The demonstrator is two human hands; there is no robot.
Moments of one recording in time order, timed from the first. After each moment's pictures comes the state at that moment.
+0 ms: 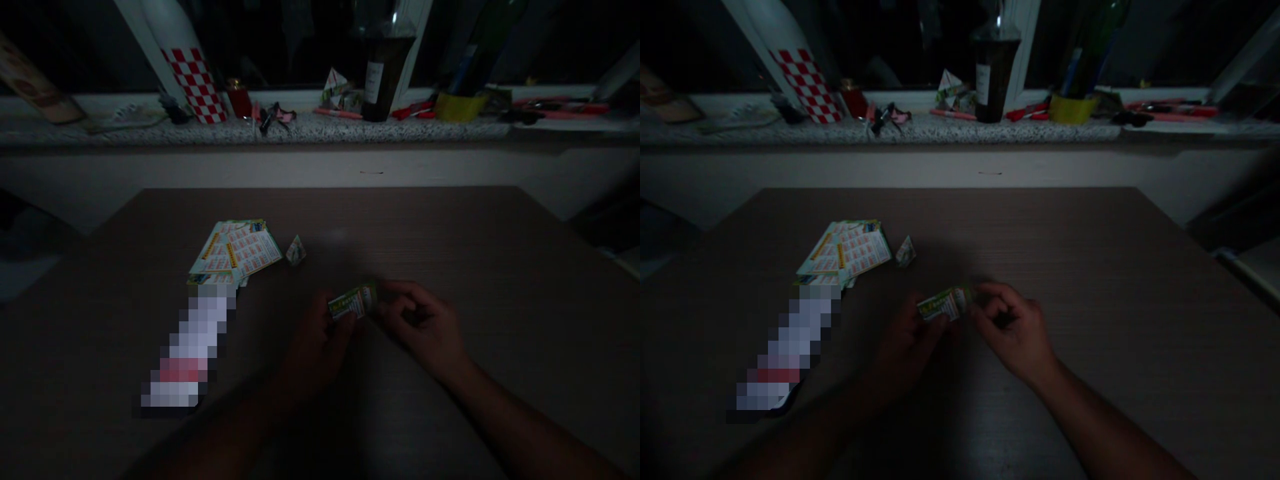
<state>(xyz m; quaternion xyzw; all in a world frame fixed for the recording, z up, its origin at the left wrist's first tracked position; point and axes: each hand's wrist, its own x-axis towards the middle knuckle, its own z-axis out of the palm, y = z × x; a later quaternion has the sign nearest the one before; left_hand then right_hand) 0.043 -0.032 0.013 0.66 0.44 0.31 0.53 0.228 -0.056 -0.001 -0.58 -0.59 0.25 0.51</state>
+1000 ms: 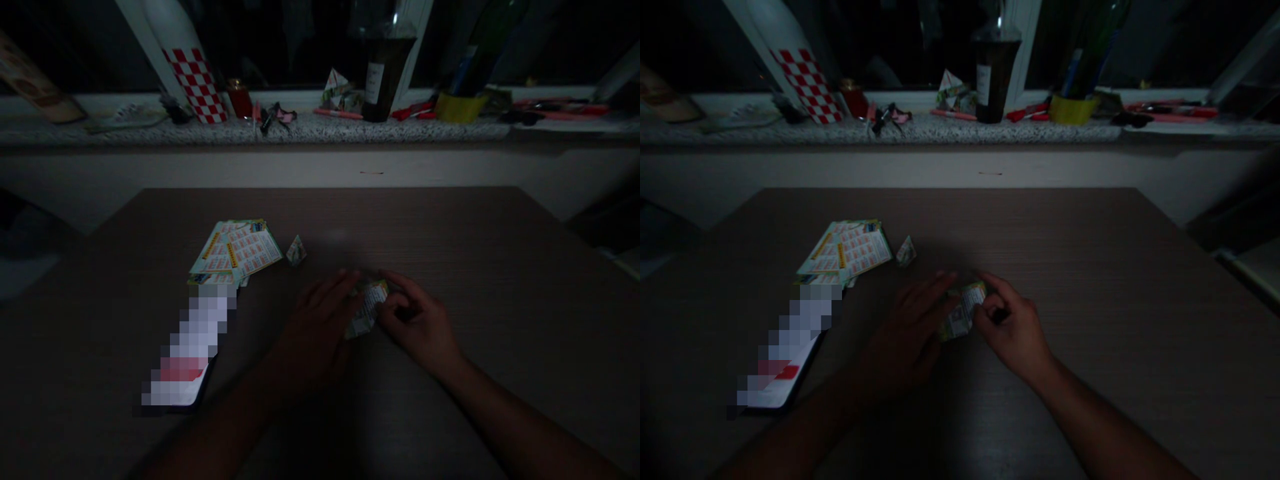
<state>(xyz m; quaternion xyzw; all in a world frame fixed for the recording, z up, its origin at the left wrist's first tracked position) 0.027 -0.018 0.023 0.93 0.29 0.18 0.14 0.227 -0.051 -0.006 -0.58 -0.60 0.26 0.48</state>
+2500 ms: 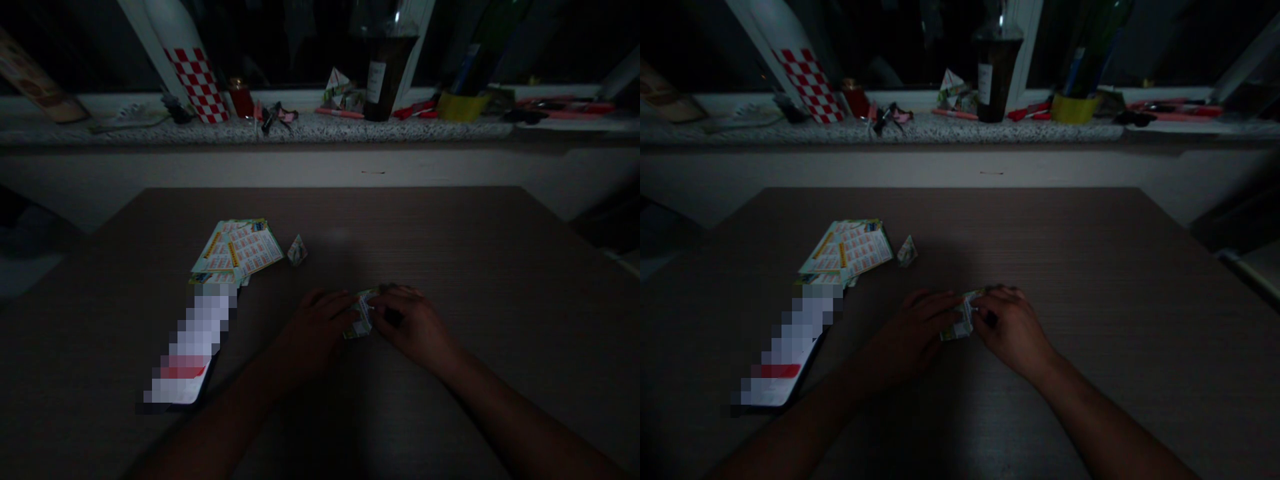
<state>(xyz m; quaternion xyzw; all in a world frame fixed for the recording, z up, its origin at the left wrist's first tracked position) 0.023 -0.009 0.007 0.94 0.26 0.11 0.17 0.237 -0.043 -0.007 -0.57 -0.76 0.15 0.28</state>
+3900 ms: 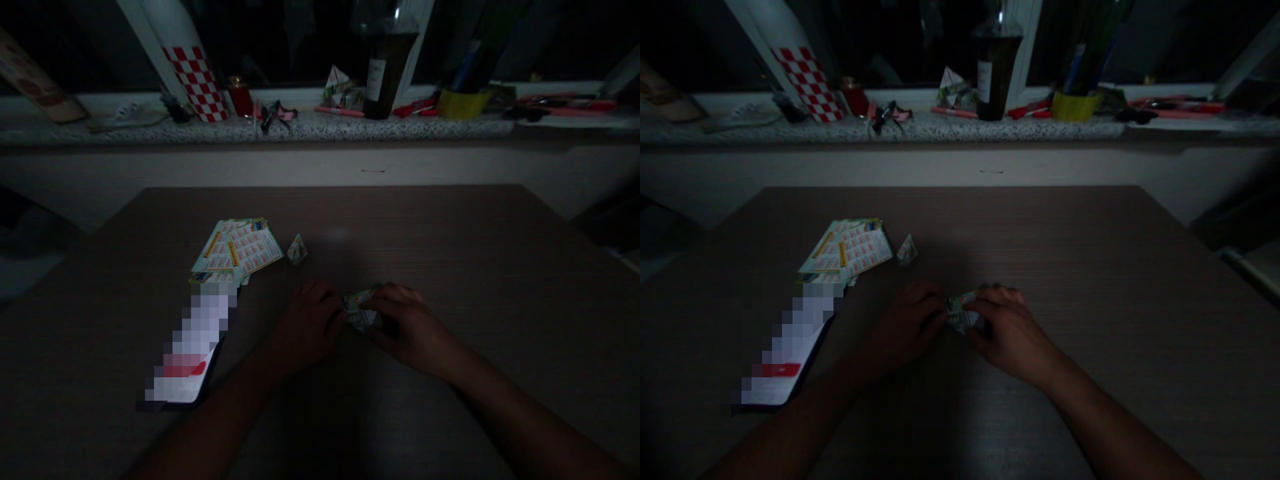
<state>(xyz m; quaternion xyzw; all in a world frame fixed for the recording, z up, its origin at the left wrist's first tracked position) 0.027 0.002 0.010 0.91 0.36 0.14 0.16 0.238 -0.049 0.003 -0.54 -0.79 0.19 0.22</state>
